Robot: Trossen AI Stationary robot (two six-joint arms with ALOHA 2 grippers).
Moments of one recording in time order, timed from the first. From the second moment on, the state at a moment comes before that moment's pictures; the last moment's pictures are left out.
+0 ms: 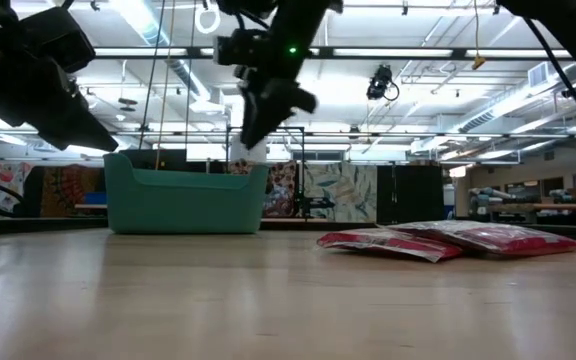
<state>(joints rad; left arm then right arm) -0.58 0.88 0.27 0.00 -0.63 -0.60 -0.03 2.17 2.00 -0.90 0.33 -0.60</state>
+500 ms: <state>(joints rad) -0.58 0.88 0.27 0.00 -0.68 -0.50 0.00 2.17 1.84 -1.26 0.11 -0.17</state>
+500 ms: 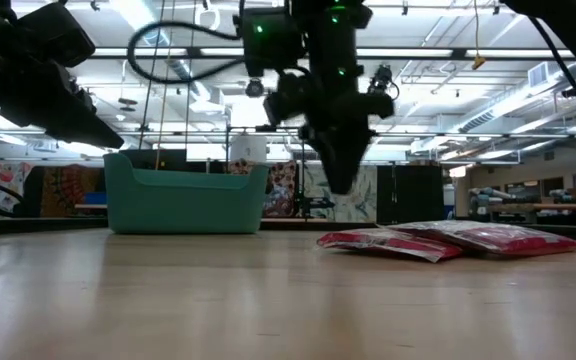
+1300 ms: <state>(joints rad) -0.58 0.88 0.27 0.03 -0.72 -0.41 0.07 2.17 1.60 -1.22 0.08 -0.03</state>
